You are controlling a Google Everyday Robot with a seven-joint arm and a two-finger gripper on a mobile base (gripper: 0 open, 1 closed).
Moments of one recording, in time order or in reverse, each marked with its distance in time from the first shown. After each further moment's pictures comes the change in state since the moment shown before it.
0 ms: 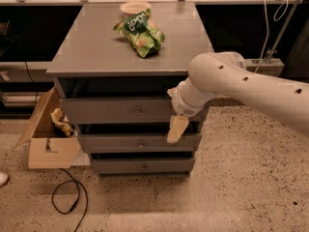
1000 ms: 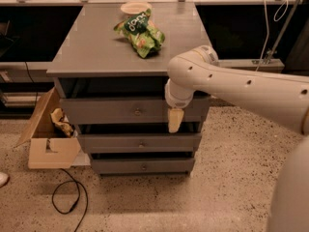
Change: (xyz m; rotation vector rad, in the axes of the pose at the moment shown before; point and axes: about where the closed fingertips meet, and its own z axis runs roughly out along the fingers) arm 0.020 -0.054 0.047 0.040 0.189 -0.120
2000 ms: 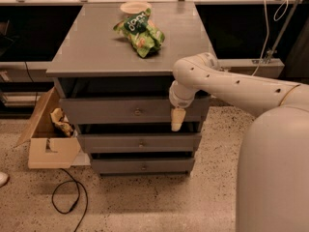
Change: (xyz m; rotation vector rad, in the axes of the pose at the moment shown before) arm 0.028 -0.023 0.065 -0.052 -0.018 0.028
